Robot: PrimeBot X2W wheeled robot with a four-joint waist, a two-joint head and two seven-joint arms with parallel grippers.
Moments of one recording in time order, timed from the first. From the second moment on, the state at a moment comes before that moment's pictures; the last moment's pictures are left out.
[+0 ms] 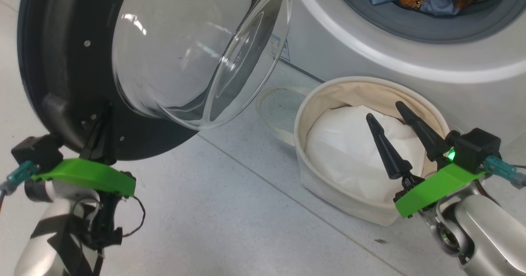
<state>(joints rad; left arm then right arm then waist) -0.46 0.28 -0.18 0.39 -0.64 -0.03 -0.16 -0.41 -0.51 0.57 0.09 0.64 0.12 -0.21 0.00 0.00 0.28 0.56</state>
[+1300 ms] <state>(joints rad) -0.74 0.31 -0.13 0.87 -0.69 -0.07 -0.16 -0.40 -0.49 0.59 0.12 0.65 0.12 -0.25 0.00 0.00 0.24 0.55</state>
